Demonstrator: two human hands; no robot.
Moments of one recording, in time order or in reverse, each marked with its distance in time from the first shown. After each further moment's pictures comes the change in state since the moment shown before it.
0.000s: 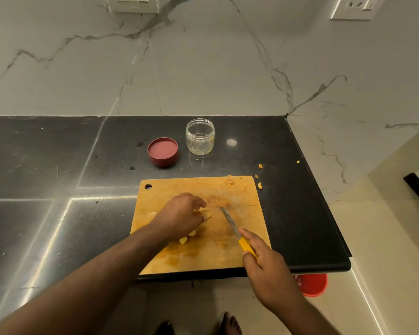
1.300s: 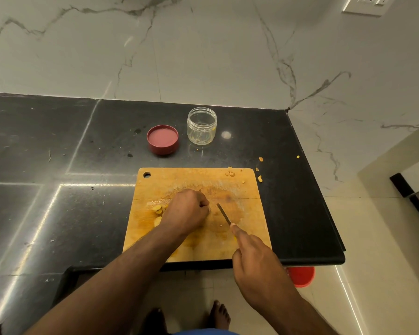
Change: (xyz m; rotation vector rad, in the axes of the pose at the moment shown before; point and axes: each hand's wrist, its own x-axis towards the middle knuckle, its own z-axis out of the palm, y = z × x) left_hand 0.001 0.005 0.029 -0.091 0.164 -0.072; right_hand -0.008 -0.024 0.014 -0.375 0.033 -0.164
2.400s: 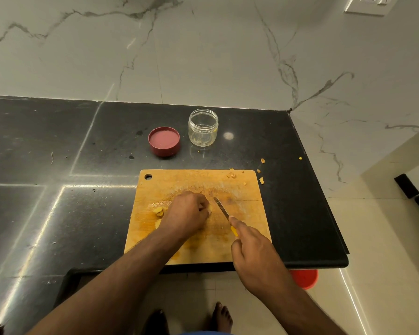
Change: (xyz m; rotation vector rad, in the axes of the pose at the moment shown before) left_hand -0.004 -0.002 -0.002 0.043 0.025 0.029; right_hand 0.022 0.006 0.004 0.063 0.038 -0.021
